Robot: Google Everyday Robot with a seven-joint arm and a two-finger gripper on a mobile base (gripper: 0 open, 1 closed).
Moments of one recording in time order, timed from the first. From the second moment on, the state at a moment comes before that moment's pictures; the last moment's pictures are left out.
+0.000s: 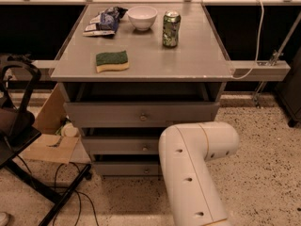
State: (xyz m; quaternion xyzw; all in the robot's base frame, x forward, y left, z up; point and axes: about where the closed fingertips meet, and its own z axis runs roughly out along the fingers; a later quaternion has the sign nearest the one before) arm 0.633 -0.122 0.150 -0.67 0.73 -0.05 0.10
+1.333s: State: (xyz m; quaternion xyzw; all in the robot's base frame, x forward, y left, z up) arm 0.590 -0.139 0.160 -0.67 0.74 -0.05 0.01
